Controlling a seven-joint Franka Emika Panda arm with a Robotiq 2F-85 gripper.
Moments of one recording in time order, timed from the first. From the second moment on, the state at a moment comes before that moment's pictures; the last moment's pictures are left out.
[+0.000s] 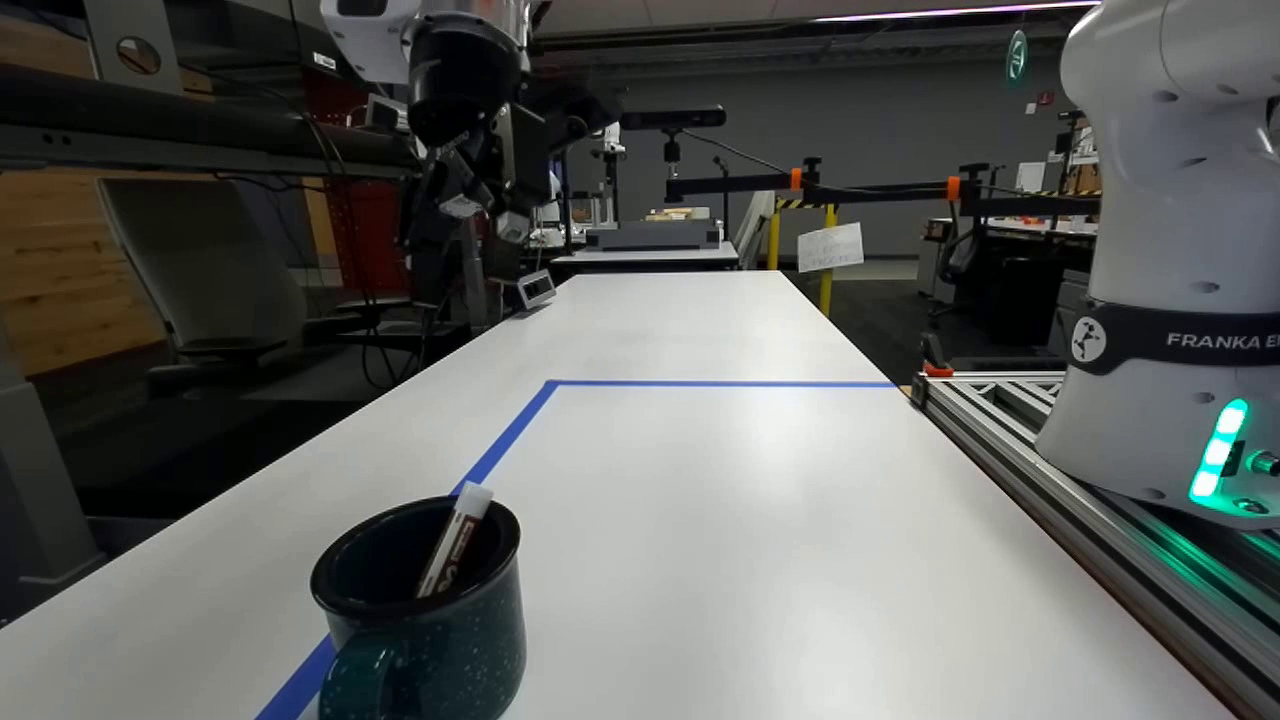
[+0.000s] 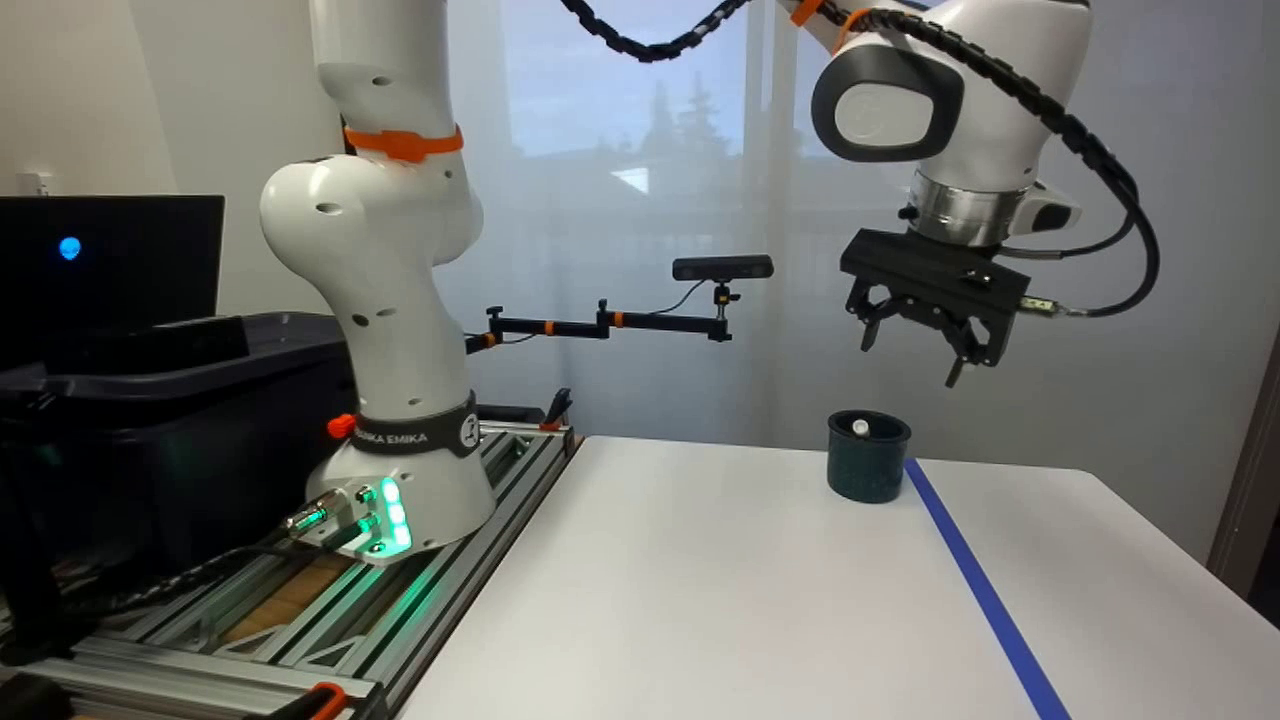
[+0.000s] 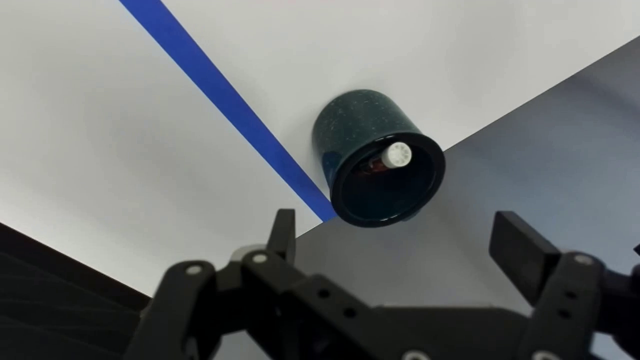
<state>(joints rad) 0.06 0.09 -0.01 -2.24 0.53 2.25 -1.33</state>
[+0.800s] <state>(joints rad) 0.06 0.22 0.16 -2.26 0.56 2.44 -1.34</state>
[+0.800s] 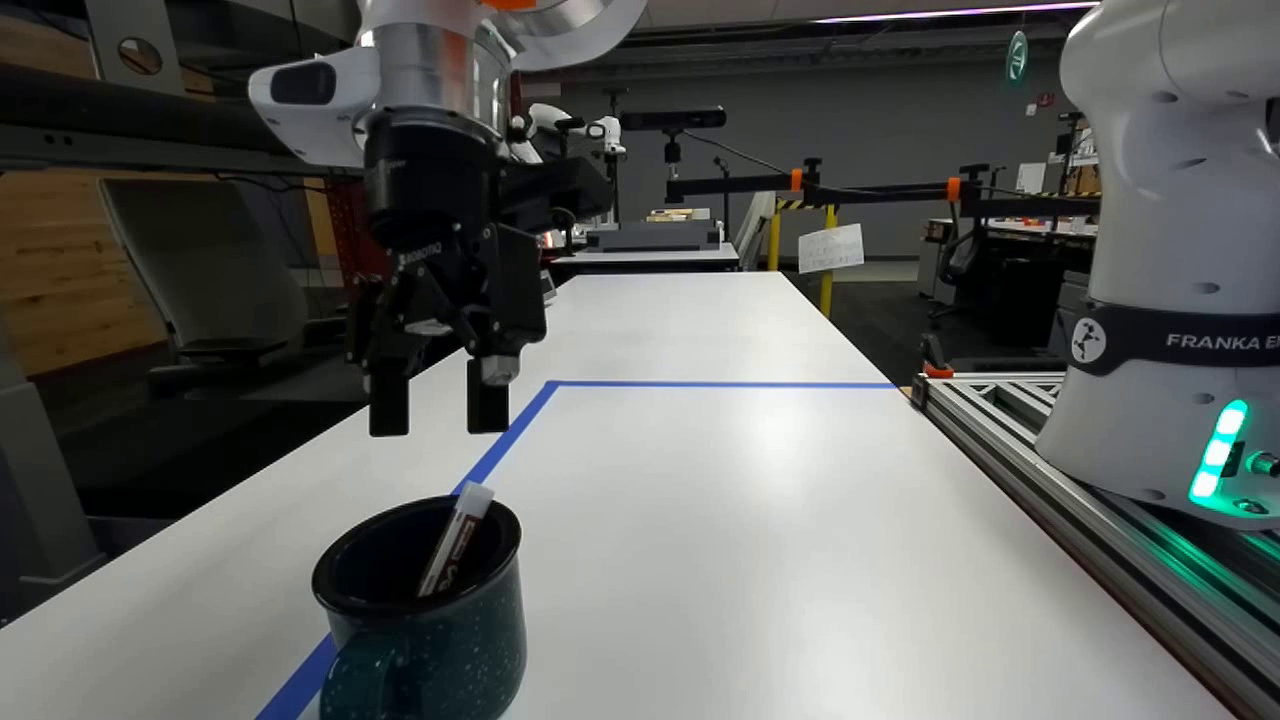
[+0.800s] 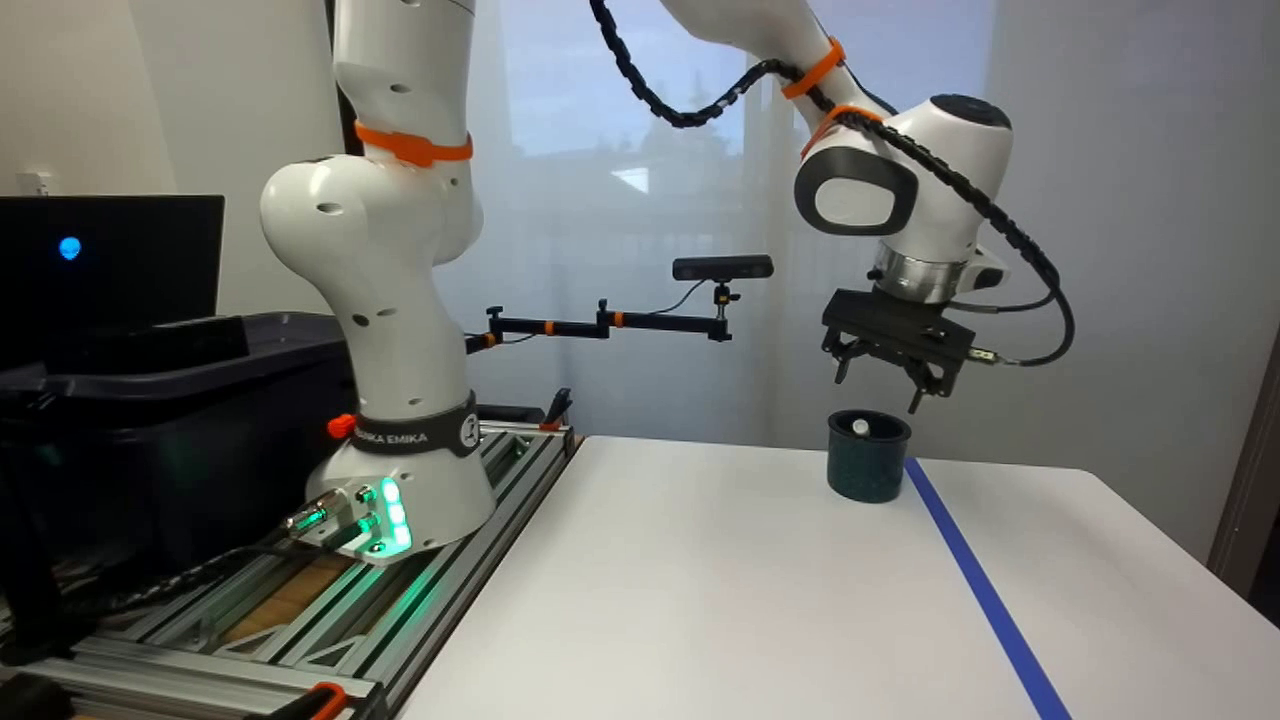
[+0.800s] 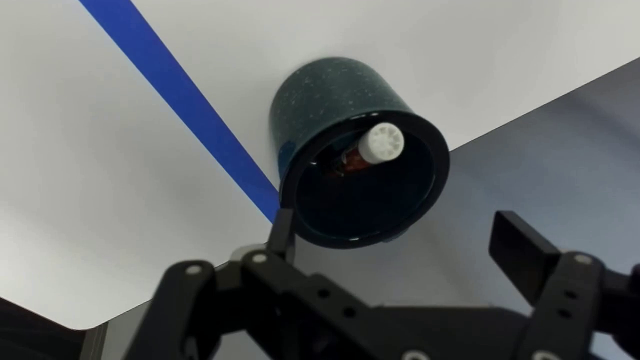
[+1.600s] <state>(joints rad) 0.06 0.24 0.22 -2.36 0.56 2.69 -1.34</state>
